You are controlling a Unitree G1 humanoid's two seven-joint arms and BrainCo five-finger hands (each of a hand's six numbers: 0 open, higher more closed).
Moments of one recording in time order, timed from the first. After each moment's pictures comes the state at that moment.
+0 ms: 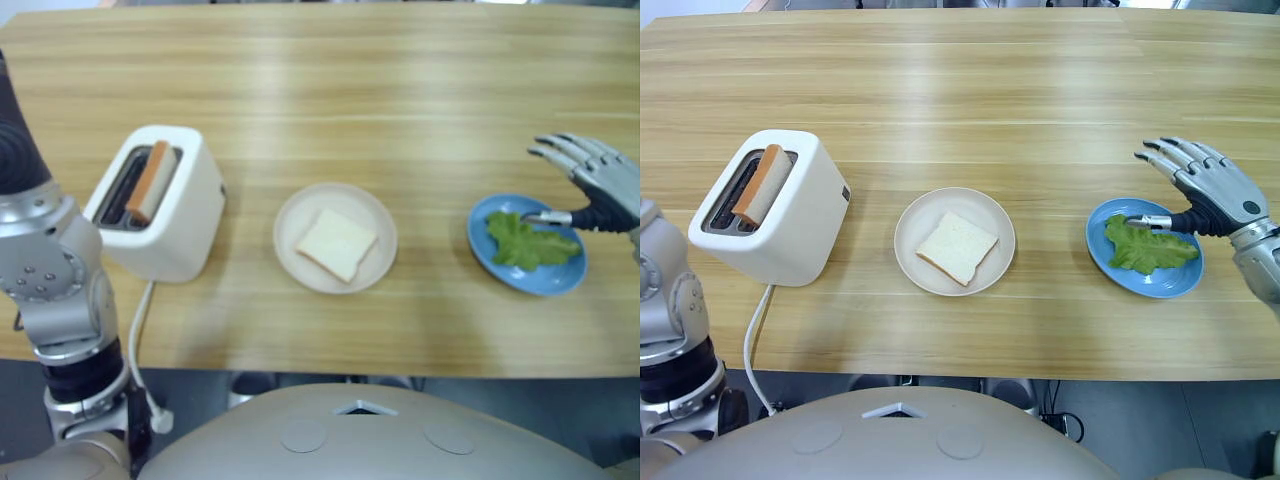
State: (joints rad) left arm -0.09 0.36 0.30 -0.68 -0.11 -0.21 0.07; right arm 0.06 -1.11 -0.28 0.39 -0.86 -0.71 -0.12
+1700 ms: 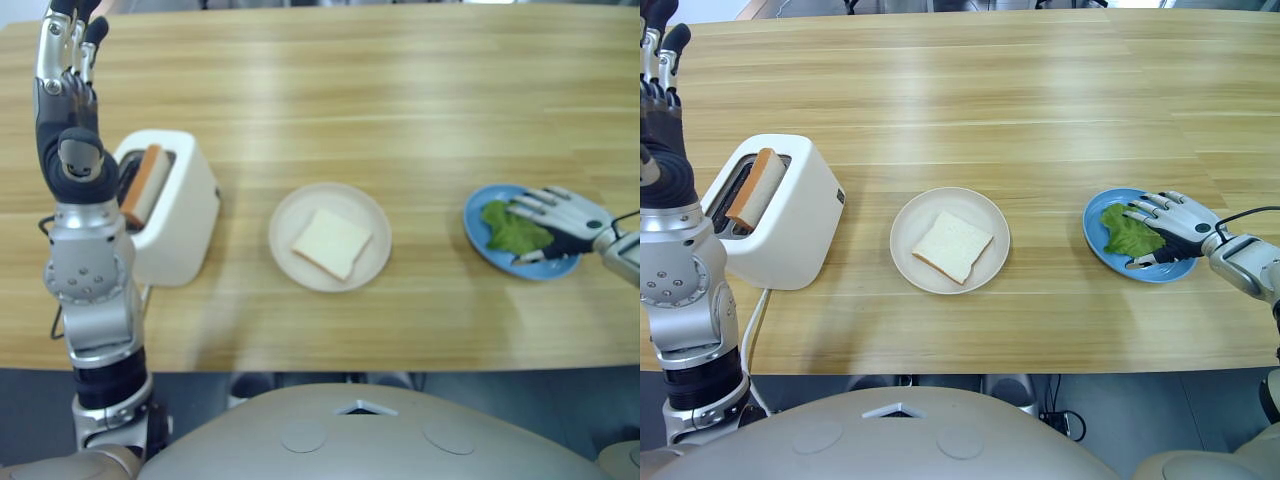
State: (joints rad) left arm -0.06 0.29 0.25 -0.62 0.03 -0.23 -0.05; right arm -0.37 -1.16 0.46 0.89 -1.14 -0.67 -0.46
